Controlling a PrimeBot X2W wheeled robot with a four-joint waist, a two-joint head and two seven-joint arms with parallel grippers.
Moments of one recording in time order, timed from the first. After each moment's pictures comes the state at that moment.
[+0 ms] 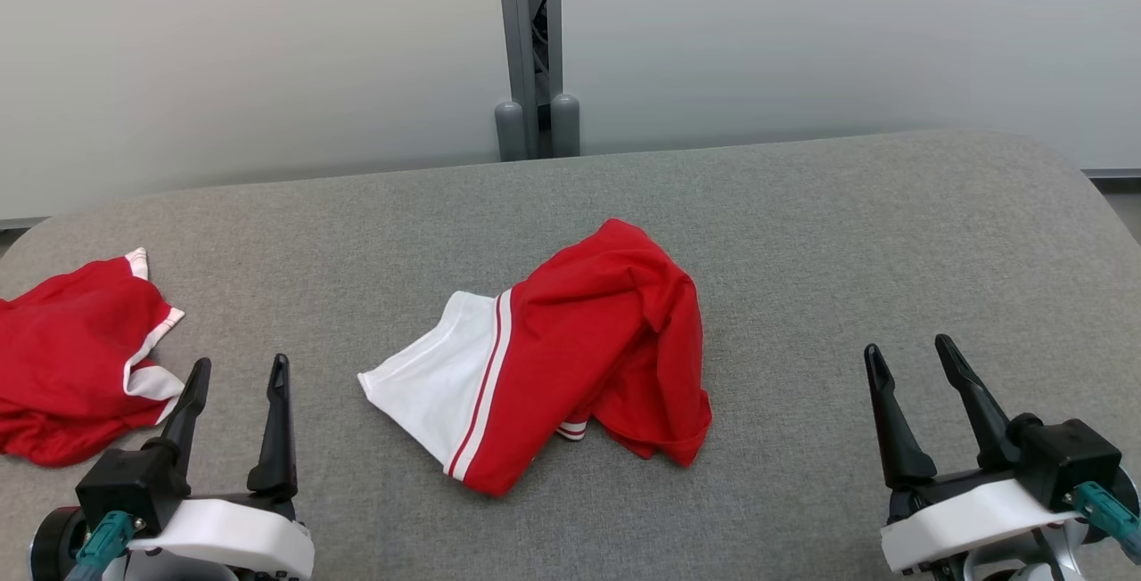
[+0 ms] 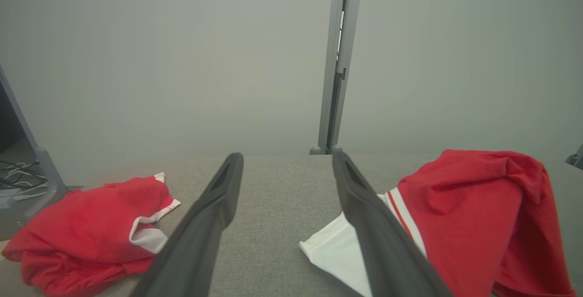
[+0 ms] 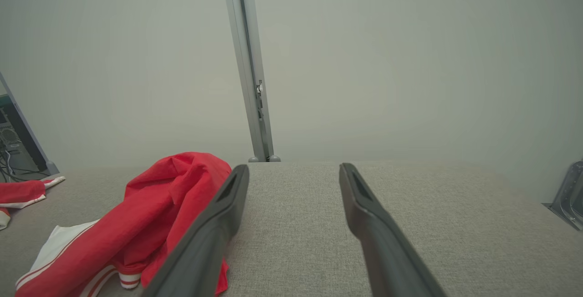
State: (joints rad) left arm 0.02 0.31 -0.20 0.02 -0.43 0.20 -0.16; right arm -0.03 -0.05 0.05 0.11 0.17 0.13 -0.18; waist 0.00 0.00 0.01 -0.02
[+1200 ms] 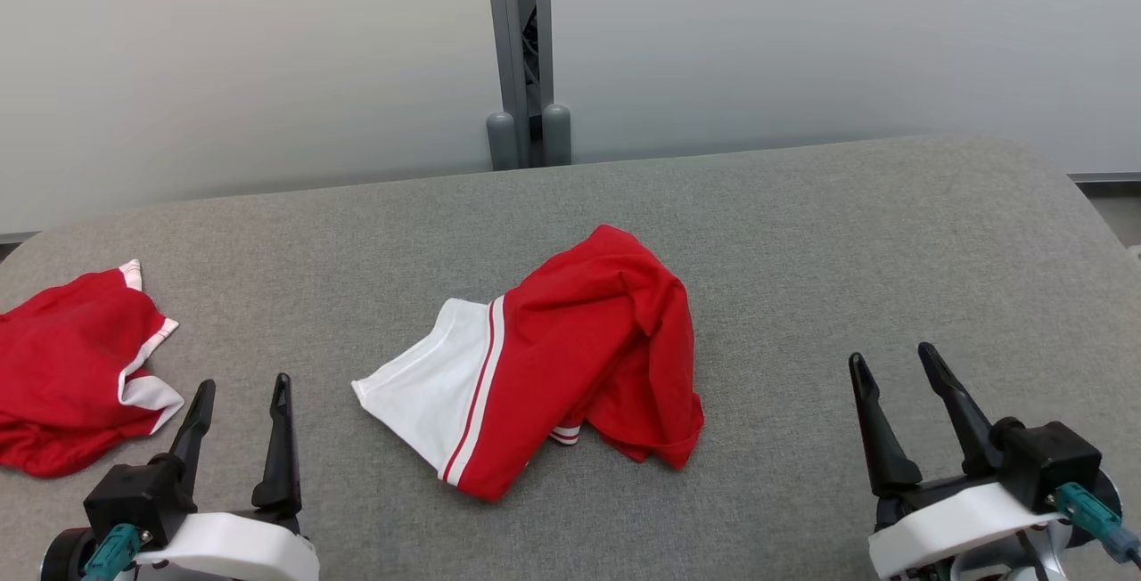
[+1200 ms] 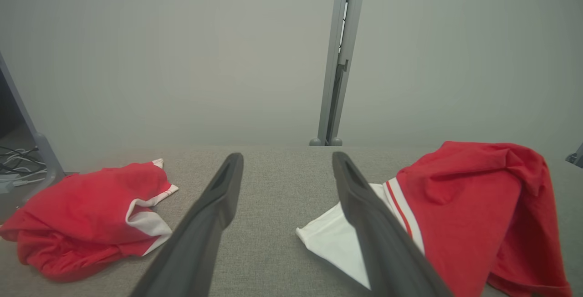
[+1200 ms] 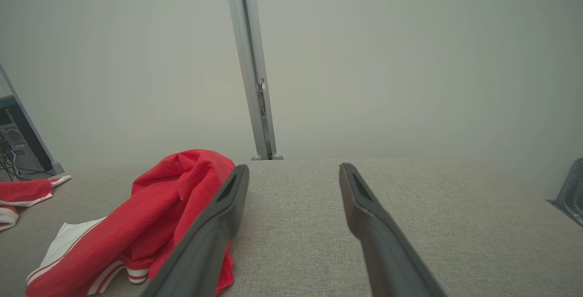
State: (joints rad) left arm 0.03 0.30 -0.21 0.05 -0.46 0.22 -0.17; right arm -0.03 -0.05 0.08 0.12 0.18 0.13 -0.17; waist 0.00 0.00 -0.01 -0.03
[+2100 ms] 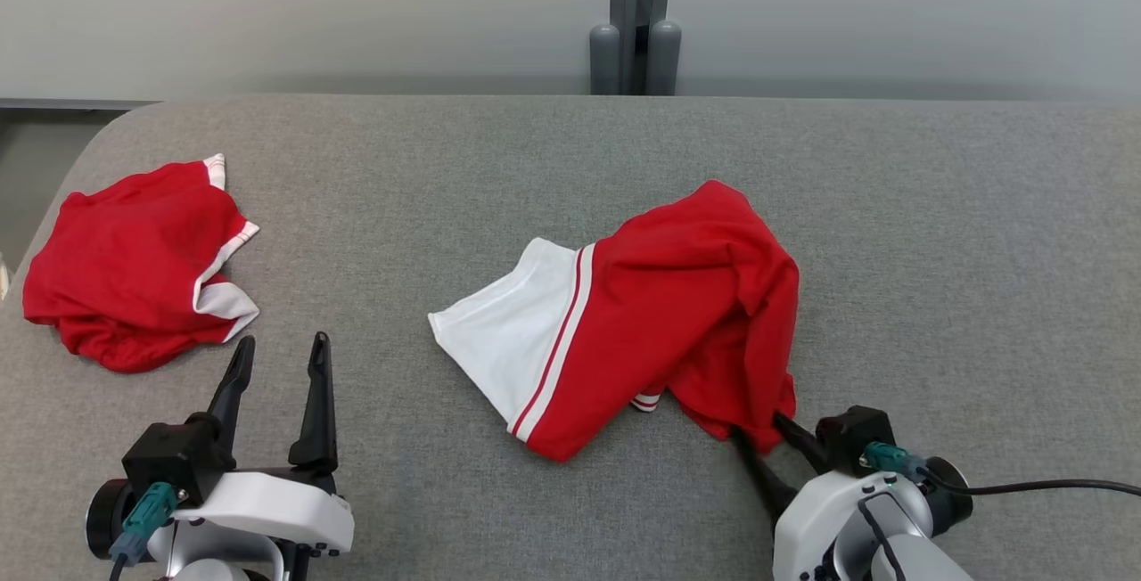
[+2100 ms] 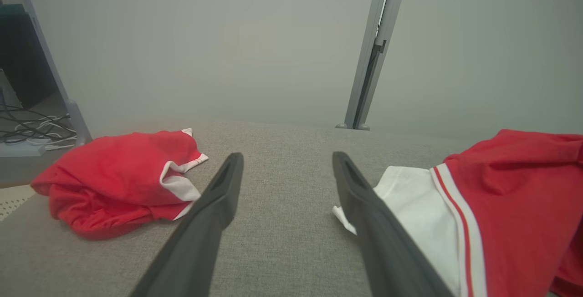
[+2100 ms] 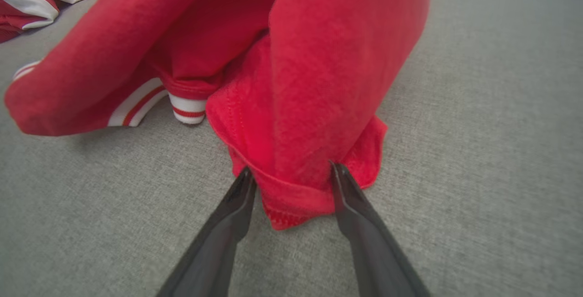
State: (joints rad) left arm -0.07 0.26 -0.26 0.13 -0.47 0.18 -0.21; right arm -0.31 -0.06 0.41 0.70 0.24 0.13 -0.13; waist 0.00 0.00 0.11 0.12
